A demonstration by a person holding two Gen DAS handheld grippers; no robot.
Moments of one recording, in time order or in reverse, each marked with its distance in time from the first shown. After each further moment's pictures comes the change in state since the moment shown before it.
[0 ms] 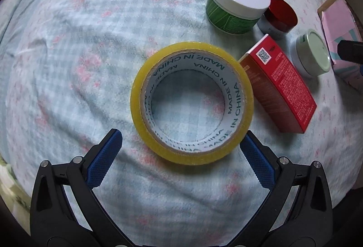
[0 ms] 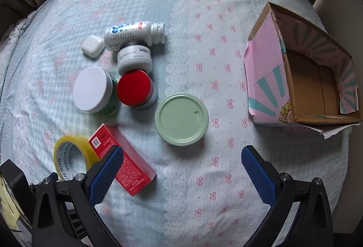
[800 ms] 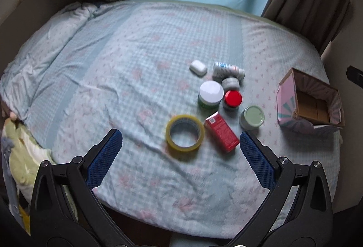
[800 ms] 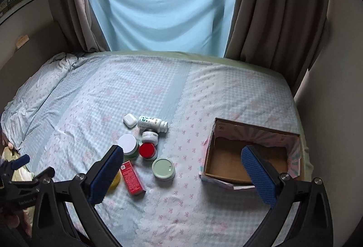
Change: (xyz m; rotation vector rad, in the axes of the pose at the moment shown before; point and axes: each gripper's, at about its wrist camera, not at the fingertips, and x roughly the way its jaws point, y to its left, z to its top) left arm -0.250 -0.021 -0.033 -0.128 -0.351 0.088; right arm -0.233 -0.077 -0.038 -0.166 -0.495 0.140
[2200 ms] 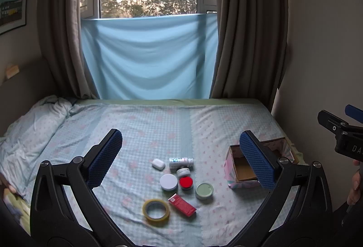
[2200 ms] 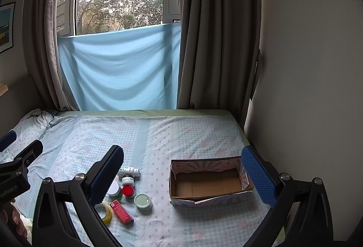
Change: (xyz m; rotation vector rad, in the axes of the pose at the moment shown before) left arm -0.219 -0.073 0.061 0.197 -0.551 -0.193; right arm -0.201 -0.022 0.000 0.158 -0.369 -0.268
